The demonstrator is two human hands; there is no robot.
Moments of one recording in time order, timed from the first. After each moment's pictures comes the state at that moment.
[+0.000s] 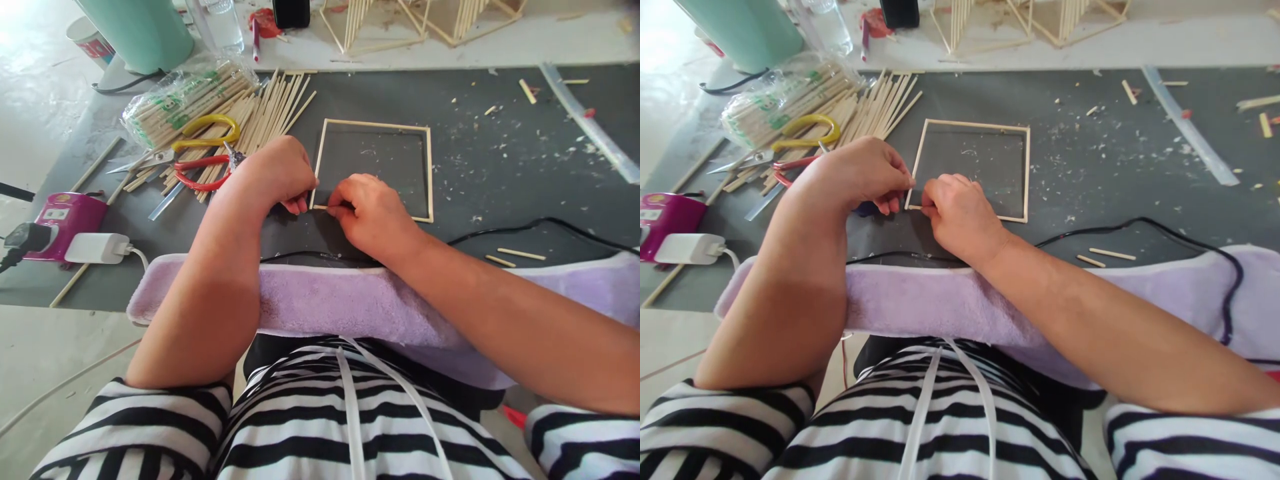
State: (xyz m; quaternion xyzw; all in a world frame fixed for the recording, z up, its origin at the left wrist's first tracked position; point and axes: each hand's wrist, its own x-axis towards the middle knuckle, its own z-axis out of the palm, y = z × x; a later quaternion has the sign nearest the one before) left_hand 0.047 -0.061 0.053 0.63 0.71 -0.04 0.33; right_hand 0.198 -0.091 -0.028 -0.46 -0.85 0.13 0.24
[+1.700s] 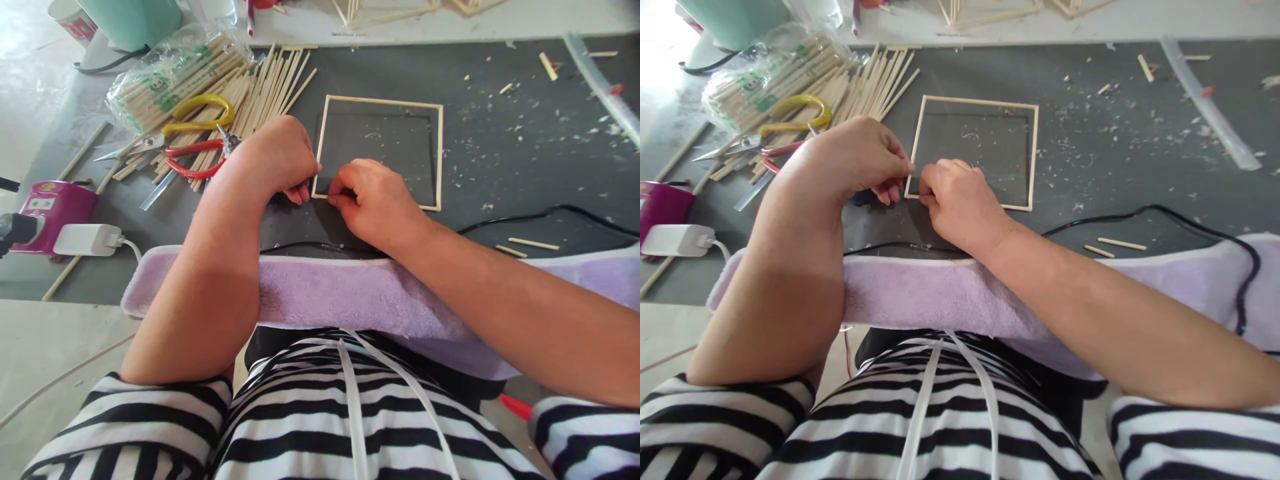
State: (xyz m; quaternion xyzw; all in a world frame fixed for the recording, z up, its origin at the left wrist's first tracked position) left_hand 0.042 -0.064 0.053 0.66 0.67 0.00 0.34; right_hand 0.199 -0.091 -0.028 -0.46 -0.85 0.13 0.23
